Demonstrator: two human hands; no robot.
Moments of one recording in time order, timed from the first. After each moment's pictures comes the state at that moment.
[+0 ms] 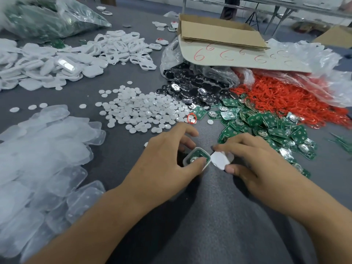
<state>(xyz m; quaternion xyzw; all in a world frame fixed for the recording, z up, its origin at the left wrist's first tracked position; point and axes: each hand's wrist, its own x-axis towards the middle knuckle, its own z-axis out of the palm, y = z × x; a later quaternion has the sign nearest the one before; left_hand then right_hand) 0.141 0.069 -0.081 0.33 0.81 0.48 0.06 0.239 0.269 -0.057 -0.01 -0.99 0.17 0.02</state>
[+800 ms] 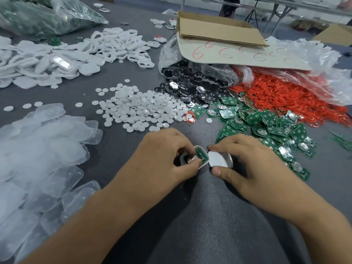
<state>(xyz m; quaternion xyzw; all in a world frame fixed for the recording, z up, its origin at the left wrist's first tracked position) 0.135 0.063 -0.076 0.39 0.83 0.41 0.02 0.239 0.261 -0.061 -0.01 -0.98 0.19 0.04</state>
